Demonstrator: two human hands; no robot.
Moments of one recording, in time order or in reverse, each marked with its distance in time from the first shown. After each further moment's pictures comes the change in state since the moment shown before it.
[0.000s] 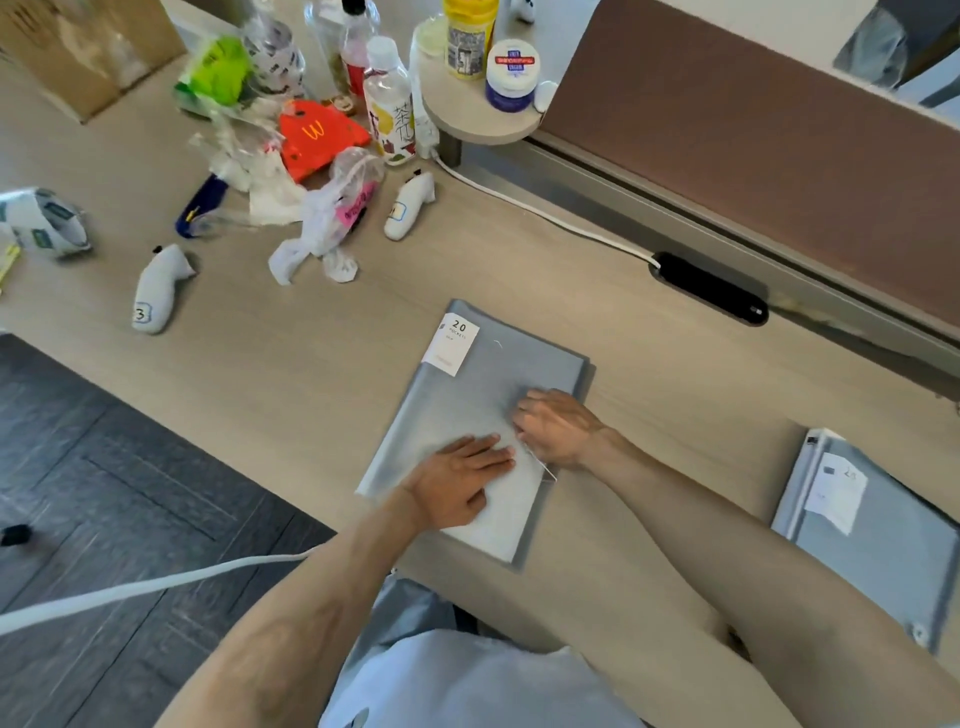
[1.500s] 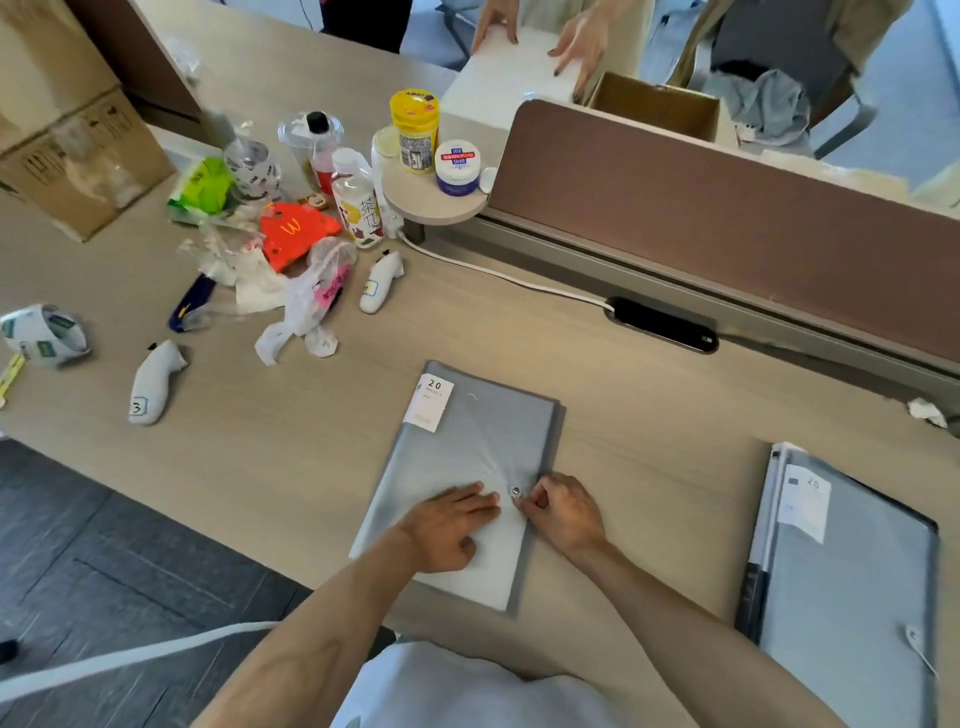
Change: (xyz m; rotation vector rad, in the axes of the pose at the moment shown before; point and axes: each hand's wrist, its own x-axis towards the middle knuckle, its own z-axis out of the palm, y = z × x) left_hand 0.005 -0.002 -0.019 -0.010 -0.143 0.031; right_hand -0.054 -0.035 0.043 0.709 0.232 0.770
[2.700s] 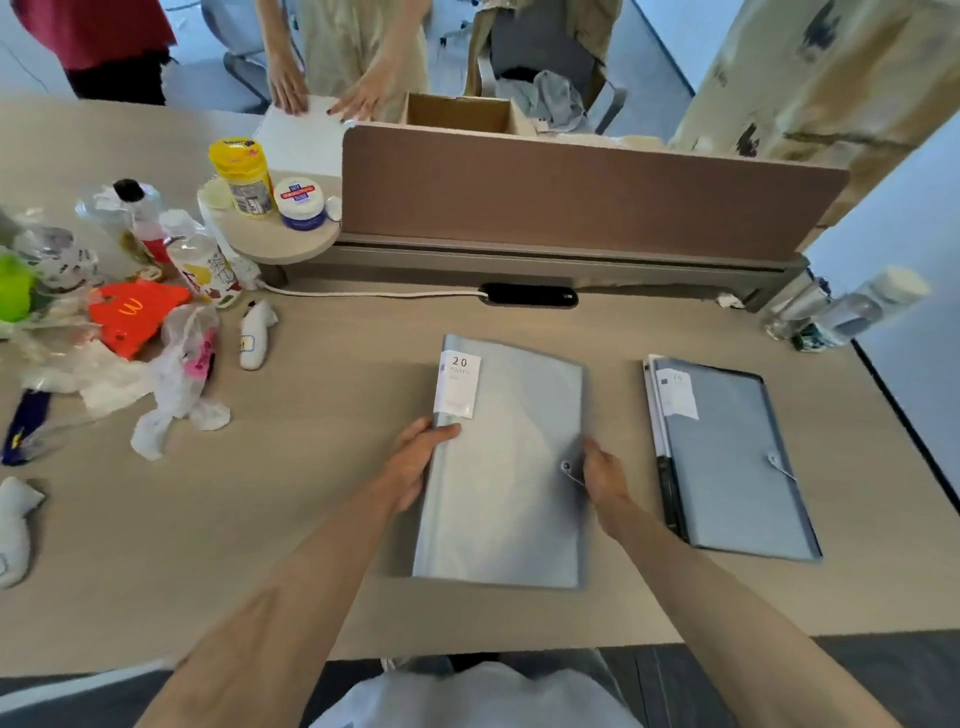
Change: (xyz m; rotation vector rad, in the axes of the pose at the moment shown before) left_hand 0.062 0.019 -0.089 -1.698 0.123 -0.511; right_hand -0.069 0.045 -0.043 1.036 0.472 0.758
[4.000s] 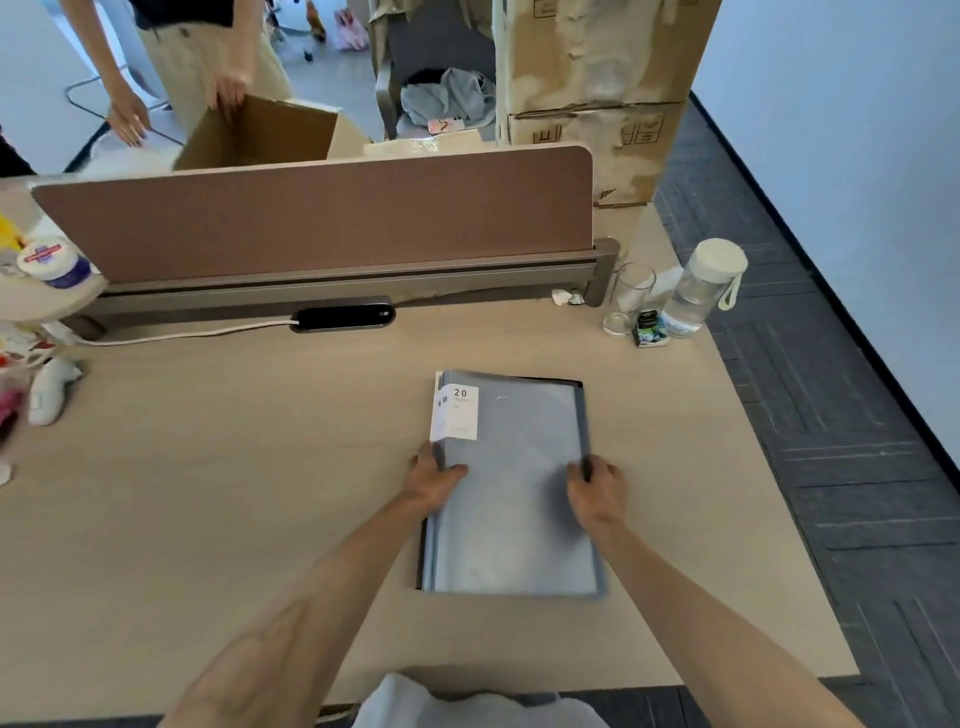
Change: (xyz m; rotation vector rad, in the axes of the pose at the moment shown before) left_hand 0.081 -0.103 0.391 0.799 0.275 -0.079; right_hand 0.188 0.042 -0.328 -0.350 0.095 -0.187
